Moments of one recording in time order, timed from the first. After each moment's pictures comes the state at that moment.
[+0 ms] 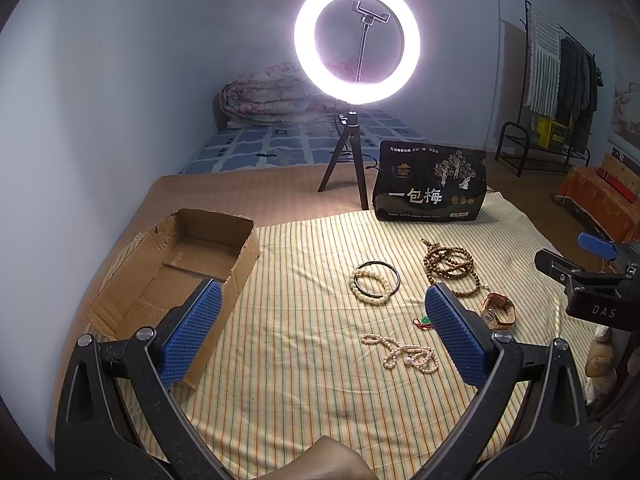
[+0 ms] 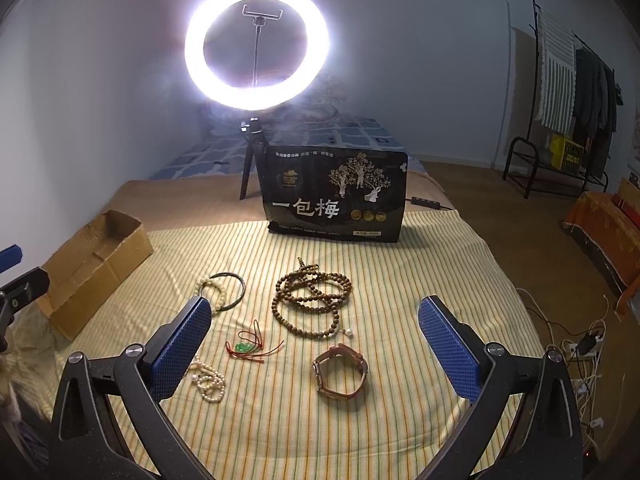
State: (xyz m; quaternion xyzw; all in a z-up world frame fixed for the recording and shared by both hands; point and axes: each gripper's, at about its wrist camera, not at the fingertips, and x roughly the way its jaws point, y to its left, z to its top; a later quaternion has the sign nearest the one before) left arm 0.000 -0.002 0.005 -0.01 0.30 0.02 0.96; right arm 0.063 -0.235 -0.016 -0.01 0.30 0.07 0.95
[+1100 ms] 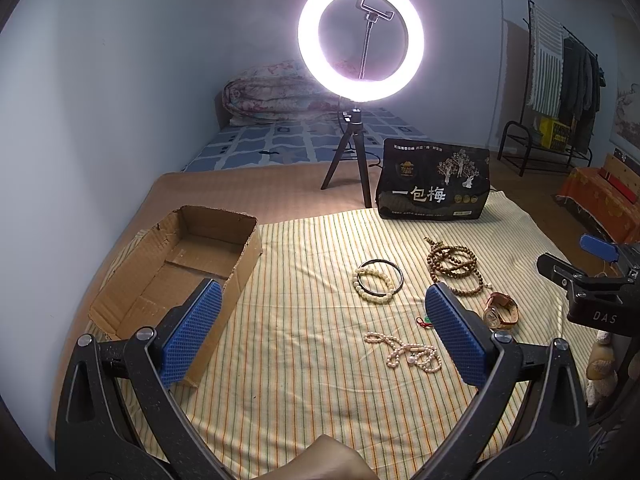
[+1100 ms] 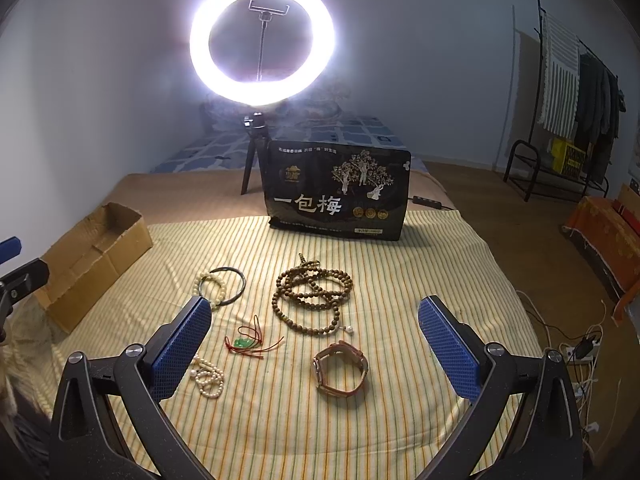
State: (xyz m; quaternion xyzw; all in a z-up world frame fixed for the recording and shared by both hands) left arm -0.001 0.000 0.002 -0.01 0.30 0.02 0.96; right arm 0.062 -0.233 -0.017 -0.02 0.30 0.07 0.95
